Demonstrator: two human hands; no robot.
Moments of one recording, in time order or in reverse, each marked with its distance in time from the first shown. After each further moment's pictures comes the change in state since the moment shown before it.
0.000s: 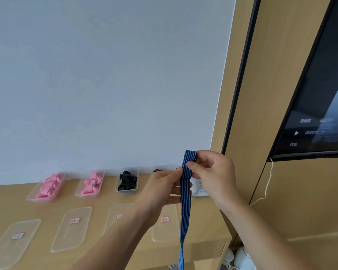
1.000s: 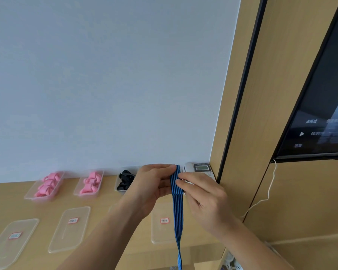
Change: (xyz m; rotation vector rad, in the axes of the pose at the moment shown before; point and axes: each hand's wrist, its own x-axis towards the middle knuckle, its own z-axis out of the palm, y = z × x) left_hand 0.022 0.006 -0.022 -0.220 0.027 -0.053; right_hand -0.017 0.058 0.007 -0.461 0.012 -0.985
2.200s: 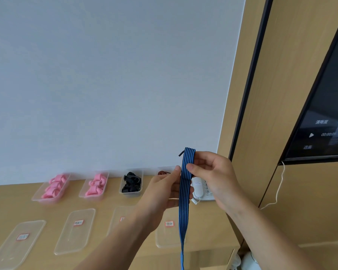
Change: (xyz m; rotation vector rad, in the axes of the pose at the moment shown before) left_hand -0.002 -0.015 0.013 0.116 0.015 -0.011; right_hand 0.061 0.008 -0.013 0.785 -0.105 1.075
